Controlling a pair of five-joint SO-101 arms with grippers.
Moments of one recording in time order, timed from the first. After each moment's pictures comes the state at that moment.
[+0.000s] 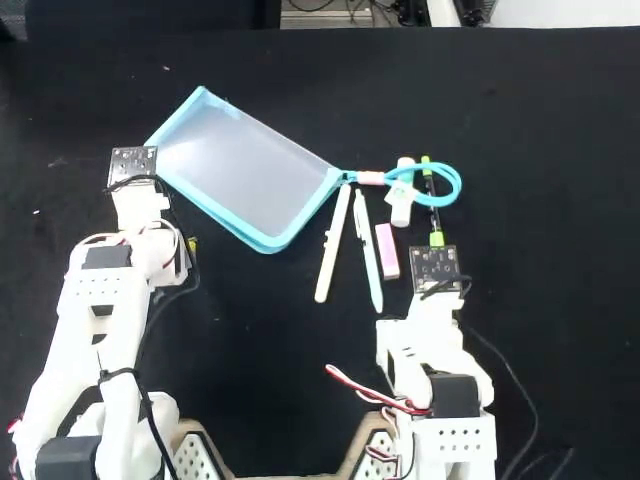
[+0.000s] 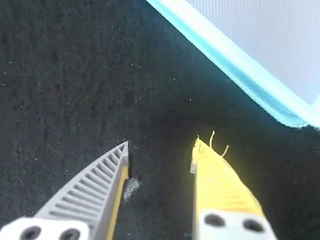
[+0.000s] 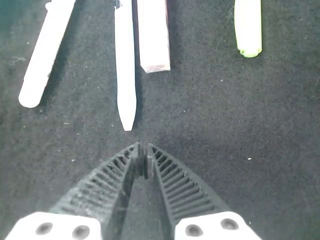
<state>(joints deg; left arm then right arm) -9.0 -31.7 54.6 45.8 -2.9 -1.2 -103.2 96.7 74.0 -2.7</state>
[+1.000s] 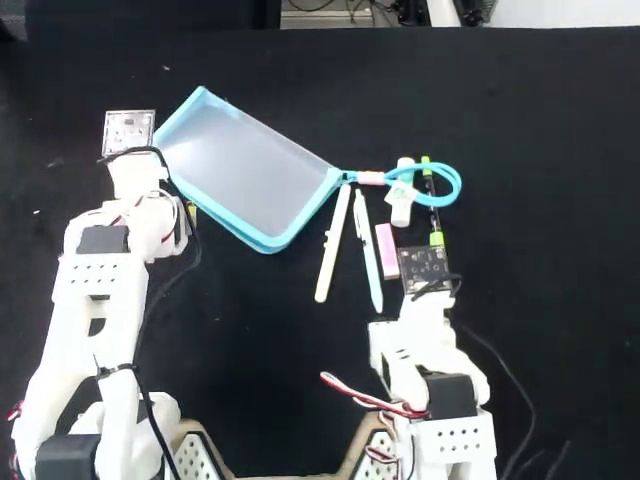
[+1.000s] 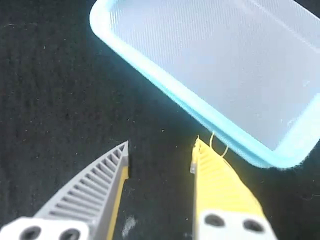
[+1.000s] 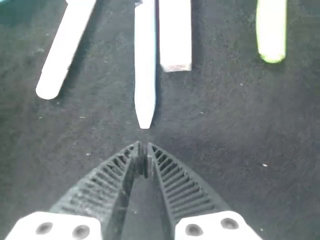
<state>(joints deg) -7.3 -31.2 45.0 45.4 -2.9 -5.3 -103.2 96.7 74.0 -2.7</state>
